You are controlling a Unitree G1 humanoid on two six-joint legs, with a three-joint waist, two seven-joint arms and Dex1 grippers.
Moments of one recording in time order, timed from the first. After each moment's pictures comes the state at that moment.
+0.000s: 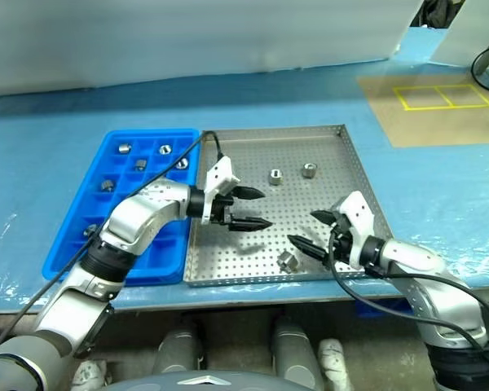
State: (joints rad) left arm -0.69 0.33 -0.35 0.10 -0.33 0.53 -1.05; right arm 0.03 -0.67 -0.17 -0.48 0.52 0.72 0.78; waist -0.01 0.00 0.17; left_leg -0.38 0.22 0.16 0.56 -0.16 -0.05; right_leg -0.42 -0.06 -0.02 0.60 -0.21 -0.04
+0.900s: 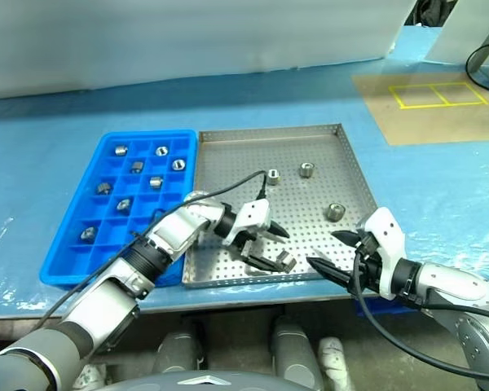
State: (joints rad) left arm -0.73 0.17 -0.54 0.44 -0.07 0.12 -1.29; right arm 0.22 -0.79 -0.36 -0.69 0.71 0.89 0.70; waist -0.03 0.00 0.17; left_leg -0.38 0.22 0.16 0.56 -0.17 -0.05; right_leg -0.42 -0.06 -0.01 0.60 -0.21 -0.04
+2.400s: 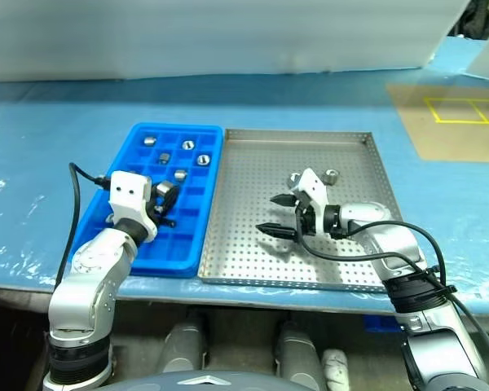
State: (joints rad) left arm -0.09 0.12 0.09 -0.62 -0.05 0.77 -0.24; right arm -0.43 -0.61 0.18 -0.04 0.43 0.54 1.01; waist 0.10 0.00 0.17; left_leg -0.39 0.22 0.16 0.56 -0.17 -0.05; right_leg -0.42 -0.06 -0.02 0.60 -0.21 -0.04
